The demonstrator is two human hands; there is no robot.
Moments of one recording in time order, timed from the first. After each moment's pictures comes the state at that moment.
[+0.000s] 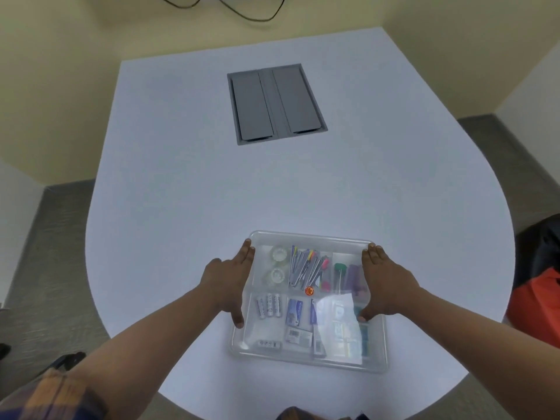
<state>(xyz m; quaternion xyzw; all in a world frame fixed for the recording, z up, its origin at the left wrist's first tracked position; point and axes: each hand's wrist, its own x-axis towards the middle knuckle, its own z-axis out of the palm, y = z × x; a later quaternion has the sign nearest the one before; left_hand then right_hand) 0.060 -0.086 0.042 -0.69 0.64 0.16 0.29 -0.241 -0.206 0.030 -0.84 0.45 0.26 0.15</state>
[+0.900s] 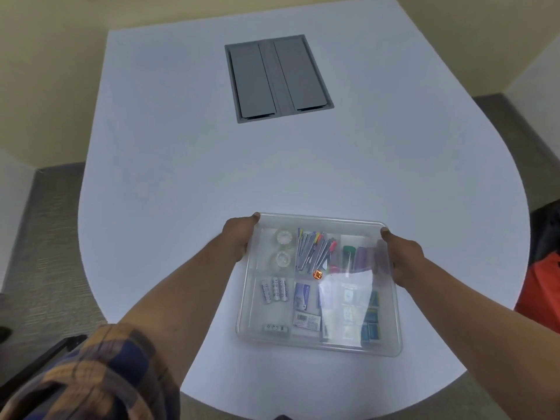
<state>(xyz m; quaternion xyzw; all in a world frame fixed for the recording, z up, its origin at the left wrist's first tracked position) 0.077 -0.151 -0.011 -0.78 0.05 0.51 -0.35 -0.230 -0.238 -0.014 -0.26 0.78 -0.20 0.53</state>
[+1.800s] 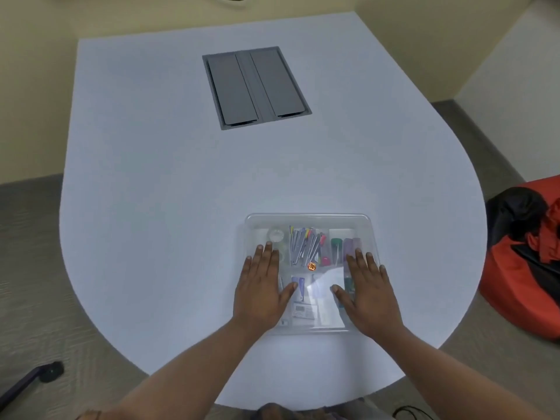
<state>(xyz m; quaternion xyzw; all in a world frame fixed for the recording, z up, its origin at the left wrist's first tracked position) -0.002 -0.035 -0.031 -0.75 0.65 0.13 -0.09 -0.243 -0.098 -0.027 -0.82 0.56 0.00 0.14</state>
